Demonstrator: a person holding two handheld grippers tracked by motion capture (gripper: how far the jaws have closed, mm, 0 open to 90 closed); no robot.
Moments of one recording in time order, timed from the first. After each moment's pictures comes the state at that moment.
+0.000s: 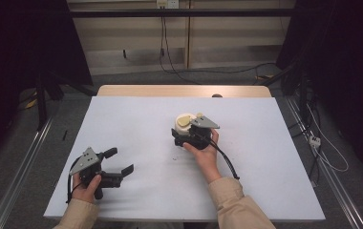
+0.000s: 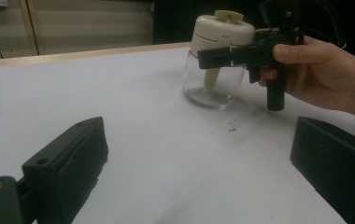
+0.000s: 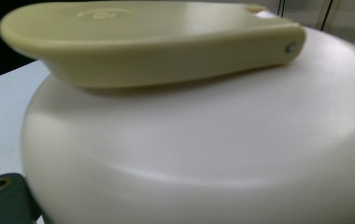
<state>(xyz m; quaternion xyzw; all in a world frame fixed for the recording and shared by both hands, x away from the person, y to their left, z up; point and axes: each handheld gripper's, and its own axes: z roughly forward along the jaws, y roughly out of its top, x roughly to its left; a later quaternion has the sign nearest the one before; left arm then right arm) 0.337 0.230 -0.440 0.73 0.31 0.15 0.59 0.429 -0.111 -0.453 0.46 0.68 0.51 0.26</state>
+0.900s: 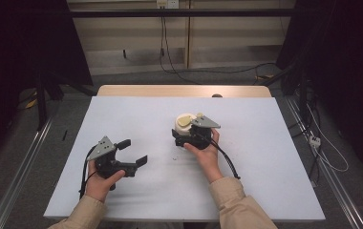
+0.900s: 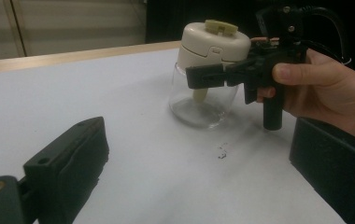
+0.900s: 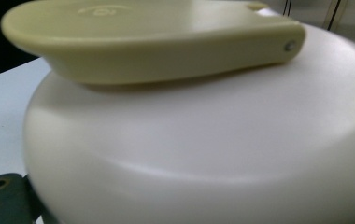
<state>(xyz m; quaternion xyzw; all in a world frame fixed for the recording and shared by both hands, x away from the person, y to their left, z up) 0.360 0.187 -0.423 0.74 0.32 0.13 0.58 0.429 -0.114 -0.453 0.45 0.69 0.50 0.25</state>
